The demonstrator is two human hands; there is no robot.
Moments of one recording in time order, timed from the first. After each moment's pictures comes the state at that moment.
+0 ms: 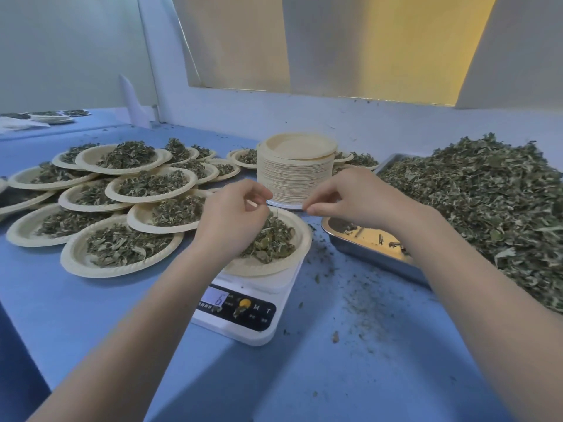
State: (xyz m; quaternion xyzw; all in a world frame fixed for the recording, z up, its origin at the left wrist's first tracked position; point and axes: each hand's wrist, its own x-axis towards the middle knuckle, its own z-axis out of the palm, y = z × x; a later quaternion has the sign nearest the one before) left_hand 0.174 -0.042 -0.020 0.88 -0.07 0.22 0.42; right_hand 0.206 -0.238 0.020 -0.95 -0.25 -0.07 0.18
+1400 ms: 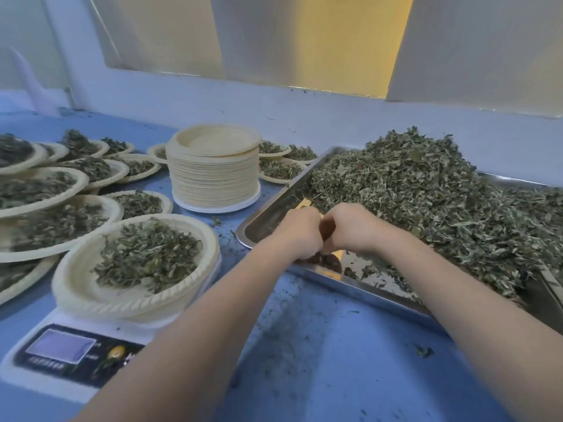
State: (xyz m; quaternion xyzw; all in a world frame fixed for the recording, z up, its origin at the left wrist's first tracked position) left_hand 0.247 -0.236 -0.038 0.95 -0.20 -0.03 0.23; right_hand 0.247 -0.354 -0.030 -0.99 -0.07 0.05 0.11
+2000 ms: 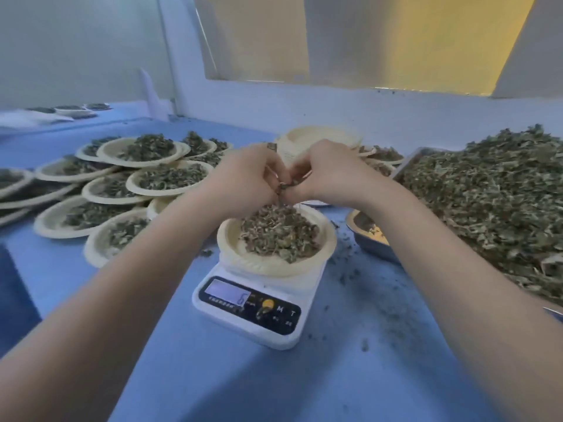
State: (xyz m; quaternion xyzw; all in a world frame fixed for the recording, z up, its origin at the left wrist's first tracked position) left_hand 0.177 -0.026 0.032 0.94 -0.11 0.12 0.29; right_hand 0.213 -0.168 0.035 -0.93 -0.26 -0.06 0.26
